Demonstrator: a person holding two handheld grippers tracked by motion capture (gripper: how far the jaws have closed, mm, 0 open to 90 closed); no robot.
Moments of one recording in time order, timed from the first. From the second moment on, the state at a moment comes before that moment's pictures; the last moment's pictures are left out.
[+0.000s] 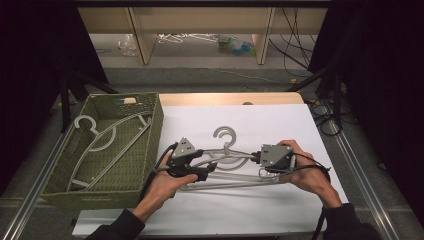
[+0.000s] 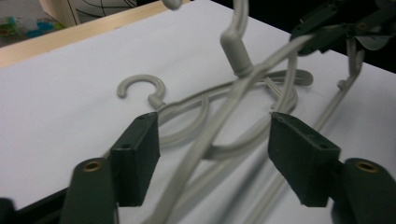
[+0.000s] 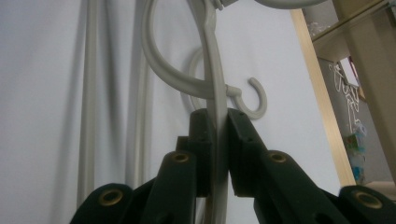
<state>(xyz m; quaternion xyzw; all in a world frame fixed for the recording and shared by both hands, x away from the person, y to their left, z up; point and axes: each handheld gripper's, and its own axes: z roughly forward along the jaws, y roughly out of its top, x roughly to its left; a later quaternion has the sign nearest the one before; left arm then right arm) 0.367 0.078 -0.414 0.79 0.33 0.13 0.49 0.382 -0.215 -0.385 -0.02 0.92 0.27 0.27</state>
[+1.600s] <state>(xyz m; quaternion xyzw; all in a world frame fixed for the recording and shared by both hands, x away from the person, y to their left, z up) 0.364 0.092 -0.381 0.85 0.28 0.08 0.44 0.358 -0.228 -0.366 0.17 0.86 0.41 0.25</state>
